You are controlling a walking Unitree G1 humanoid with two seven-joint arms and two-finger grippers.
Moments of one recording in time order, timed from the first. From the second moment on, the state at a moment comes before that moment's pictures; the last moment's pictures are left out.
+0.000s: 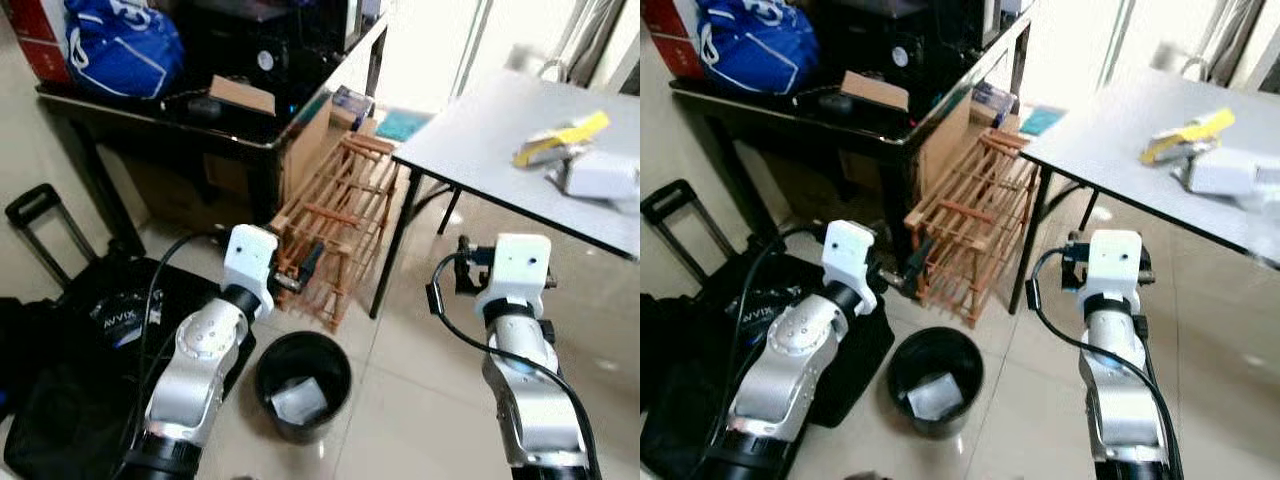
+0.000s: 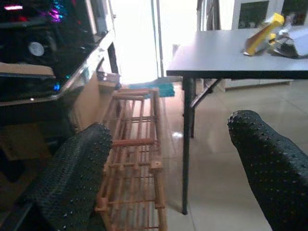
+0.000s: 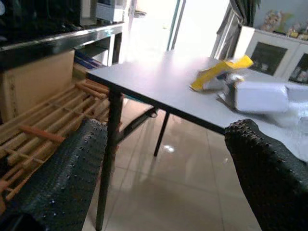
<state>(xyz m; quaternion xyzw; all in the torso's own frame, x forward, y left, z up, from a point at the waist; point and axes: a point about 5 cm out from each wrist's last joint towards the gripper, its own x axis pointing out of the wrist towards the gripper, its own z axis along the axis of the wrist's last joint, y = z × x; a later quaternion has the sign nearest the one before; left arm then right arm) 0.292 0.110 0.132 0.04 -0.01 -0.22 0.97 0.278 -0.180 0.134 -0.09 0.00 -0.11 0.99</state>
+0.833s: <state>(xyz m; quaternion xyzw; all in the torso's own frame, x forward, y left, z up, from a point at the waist) 0.294 0.089 0.125 0.02 0.00 -0.26 0.97 0.278 -0.195 0.136 -0.10 0.01 -0.14 0.99</state>
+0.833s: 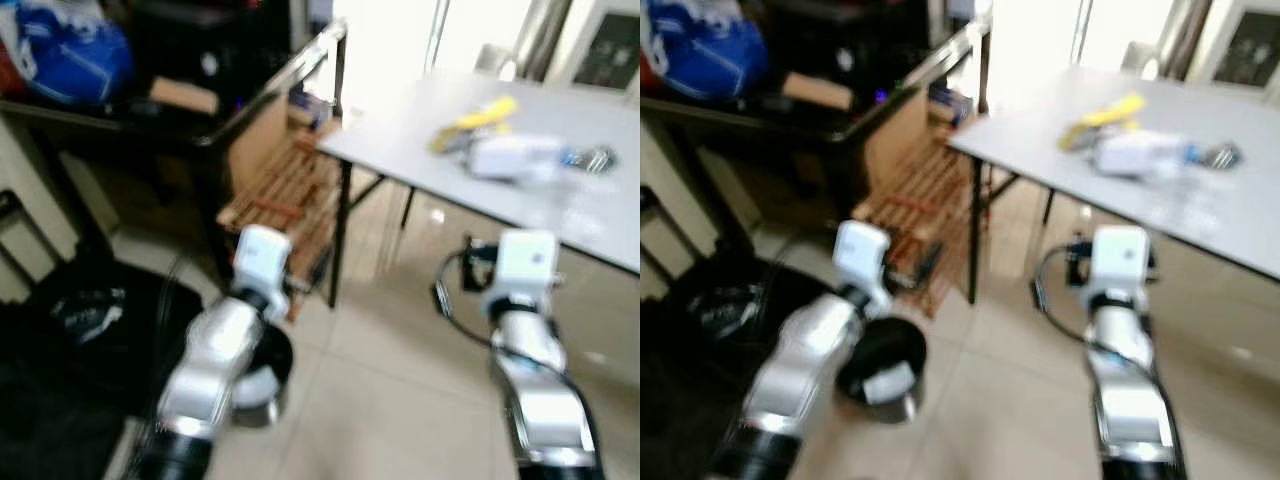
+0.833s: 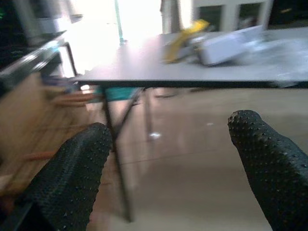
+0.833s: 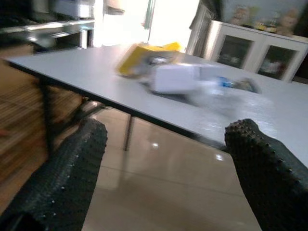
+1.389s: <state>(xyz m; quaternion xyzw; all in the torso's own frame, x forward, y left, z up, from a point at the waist) 0.300 0.098 0.130 0.04 -0.01 -0.24 0.97 0.281 -0.189 0.142 -0.09 0.00 -0.14 0.99</state>
